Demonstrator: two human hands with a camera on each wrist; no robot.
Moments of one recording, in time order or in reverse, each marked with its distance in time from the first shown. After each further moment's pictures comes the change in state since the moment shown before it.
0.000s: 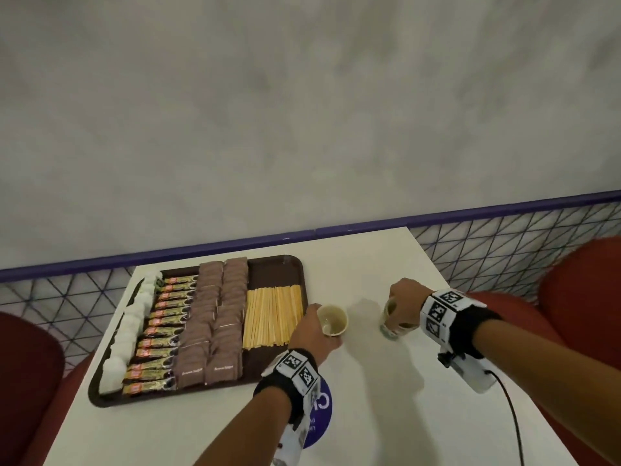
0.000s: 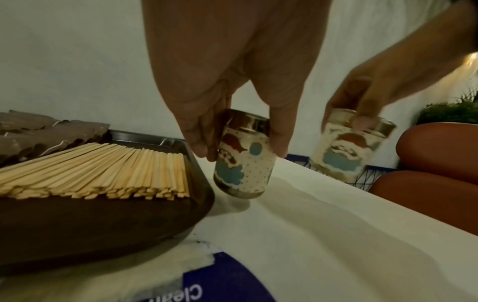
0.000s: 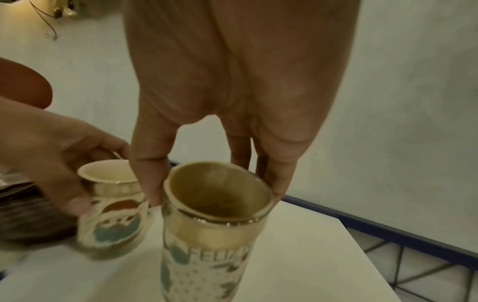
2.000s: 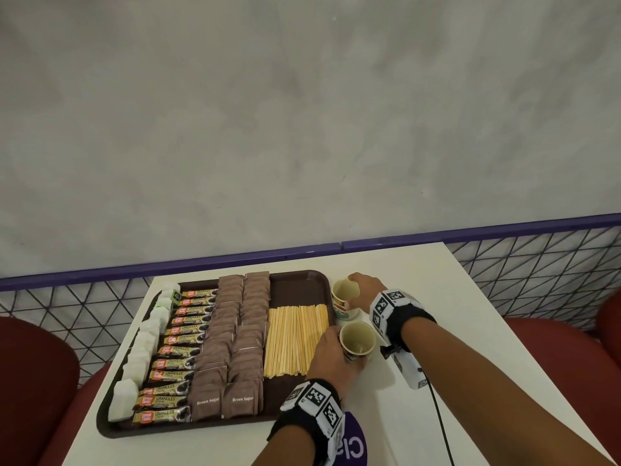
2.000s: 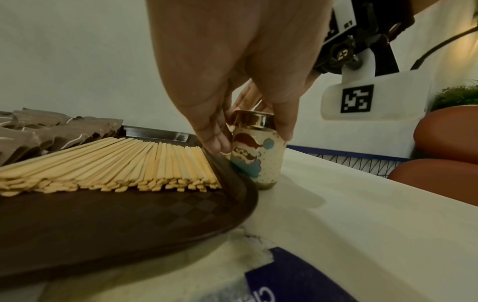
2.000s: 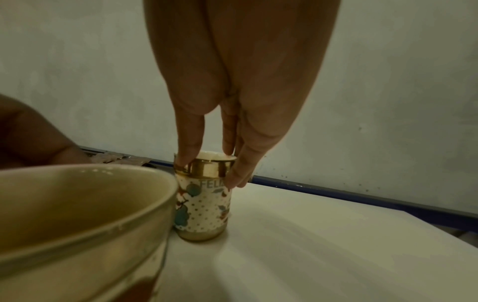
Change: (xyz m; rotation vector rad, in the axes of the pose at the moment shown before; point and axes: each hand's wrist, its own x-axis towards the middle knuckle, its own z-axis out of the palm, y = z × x) left_hand 0.028 -0.024 -0.005 -0.039 0.050 0.037; right_hand 0.109 -0.102 0.002 0.403 0.120 -0.125
